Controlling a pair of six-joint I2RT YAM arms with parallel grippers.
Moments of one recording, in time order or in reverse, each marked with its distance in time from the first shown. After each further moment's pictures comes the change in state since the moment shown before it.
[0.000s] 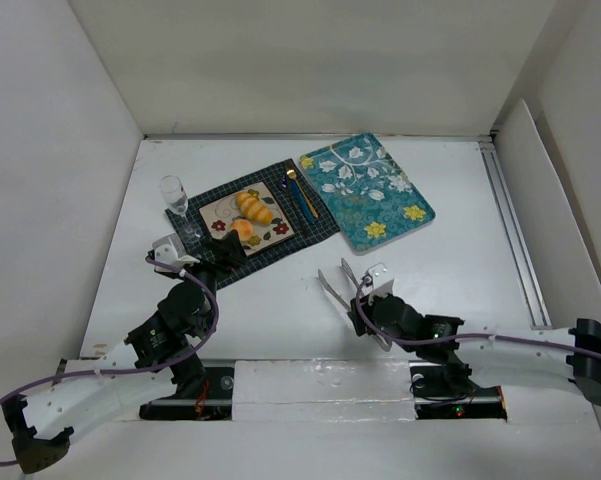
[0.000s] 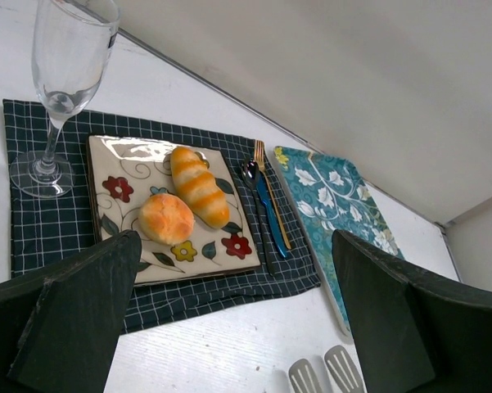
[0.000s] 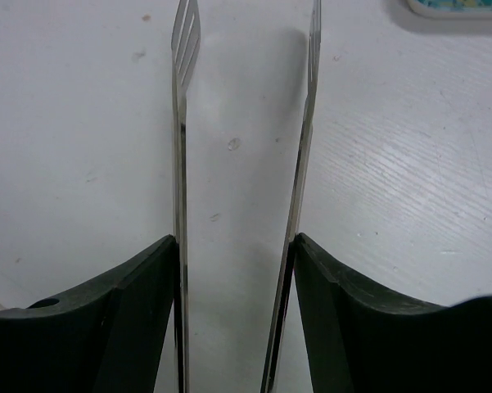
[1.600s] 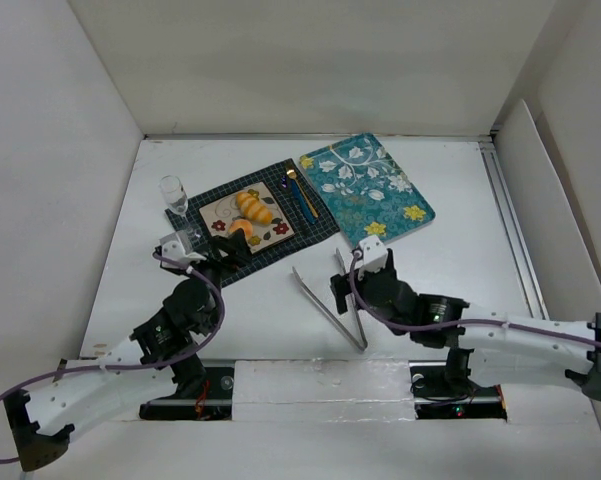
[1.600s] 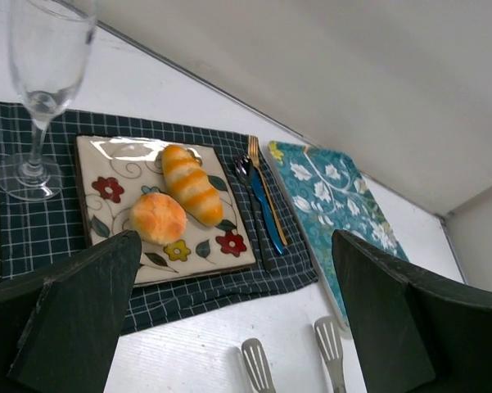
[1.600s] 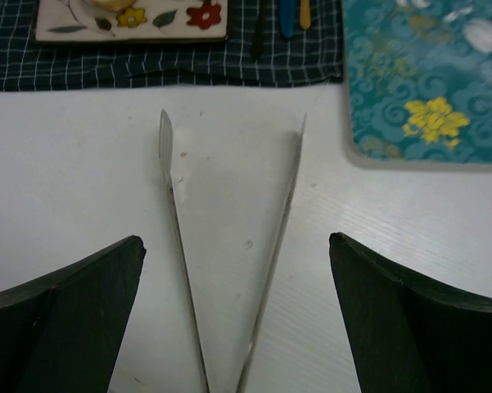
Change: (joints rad) left arm 0.000 0.037 0.000 0.041 0.015 0.018; right arm 0.039 0.107 0.319 -0.140 0.156 -0.069
